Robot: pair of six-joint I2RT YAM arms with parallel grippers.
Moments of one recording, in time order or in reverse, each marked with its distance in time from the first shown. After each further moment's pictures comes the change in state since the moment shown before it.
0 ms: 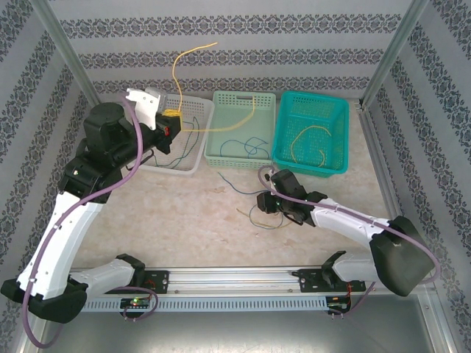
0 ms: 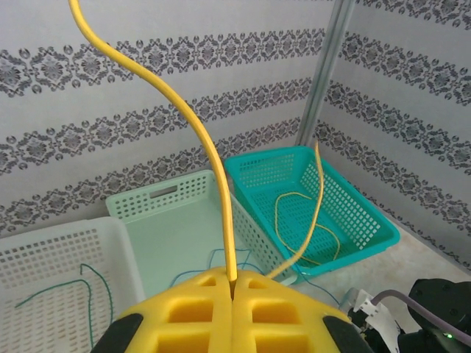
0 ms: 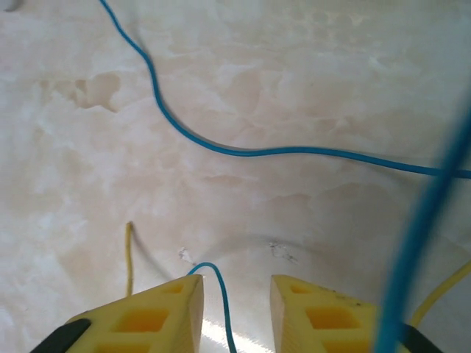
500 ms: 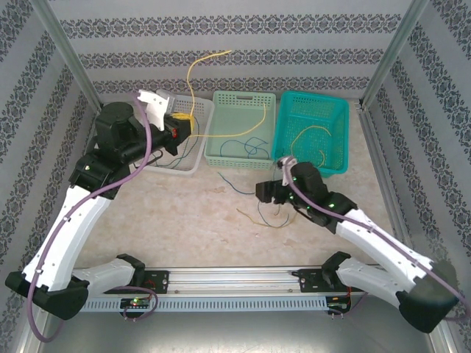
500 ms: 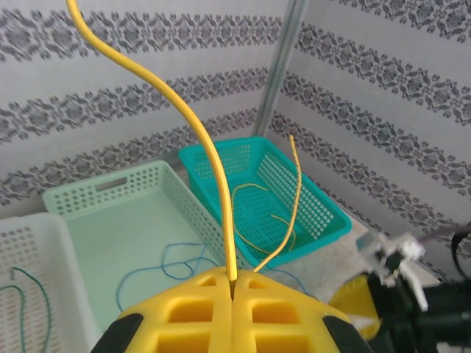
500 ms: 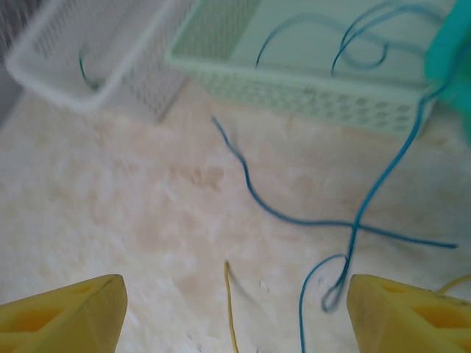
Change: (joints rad) left arm 0.000 0.031 -0.075 0.084 0.143 -0.060; right arm -0.049 -0.330 0.113 -0.152 -0.016 0.020
